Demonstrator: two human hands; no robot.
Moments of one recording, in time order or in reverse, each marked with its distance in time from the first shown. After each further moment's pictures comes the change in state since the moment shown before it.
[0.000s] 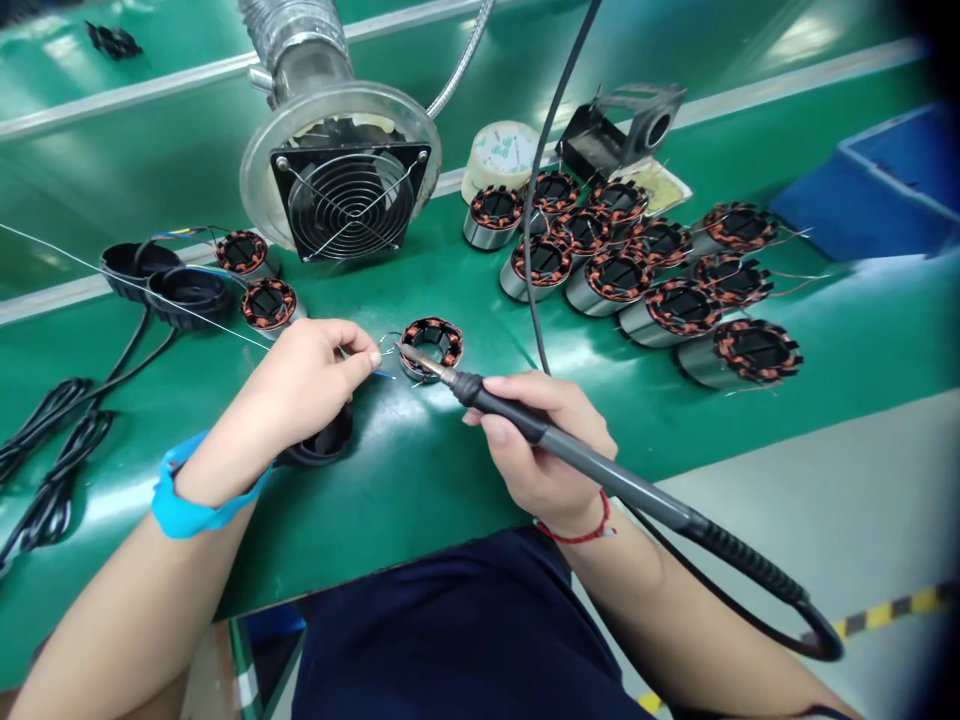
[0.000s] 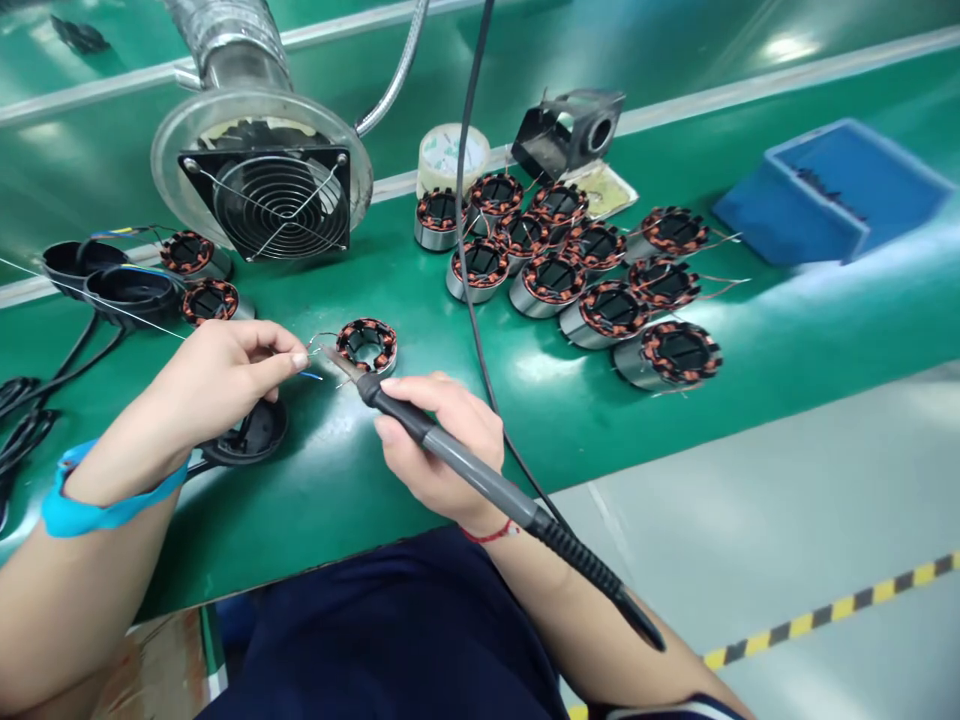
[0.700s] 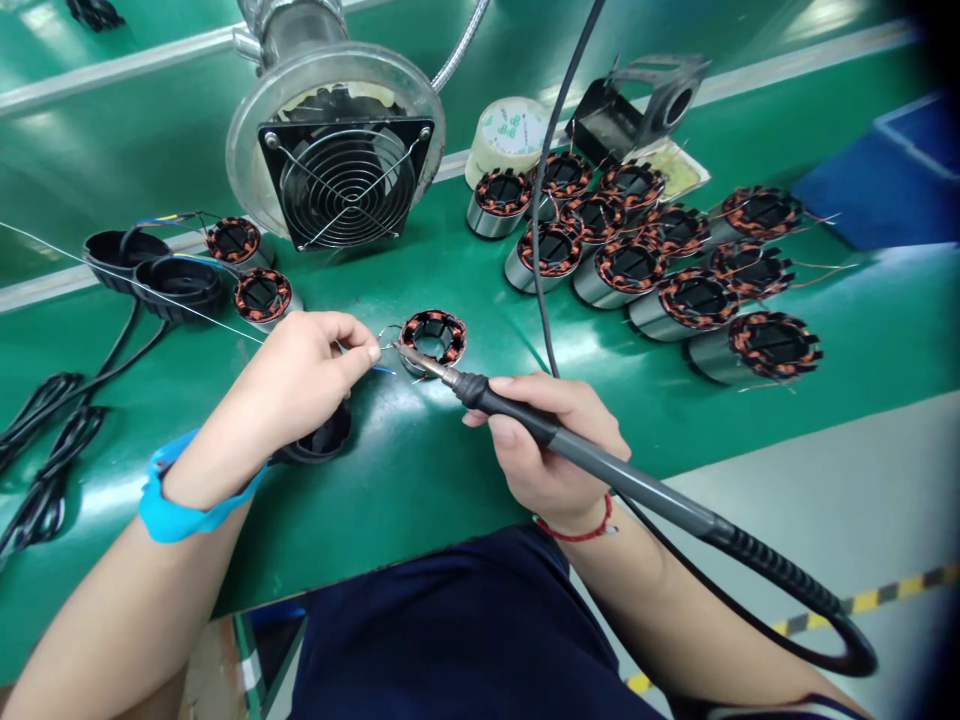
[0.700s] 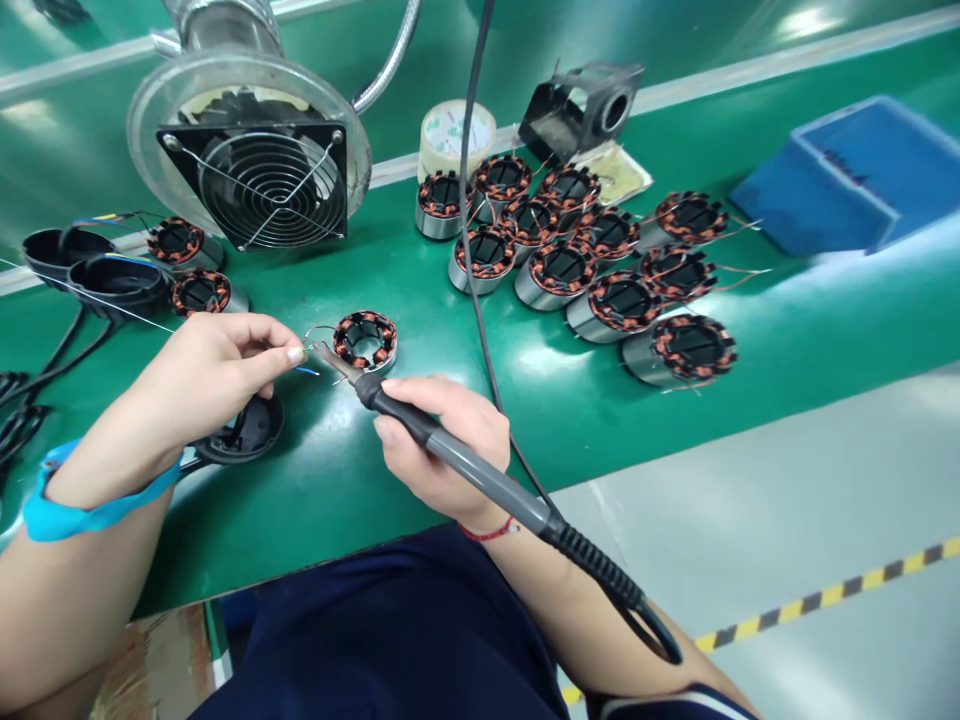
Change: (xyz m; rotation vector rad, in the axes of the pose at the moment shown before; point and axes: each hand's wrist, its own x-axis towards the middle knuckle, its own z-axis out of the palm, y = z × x) left_hand 0.000 0.004 0.000 0.011 -0.001 -0.024; right_hand -0.003 0.003 0.000 -0.053 0.040 -0.015
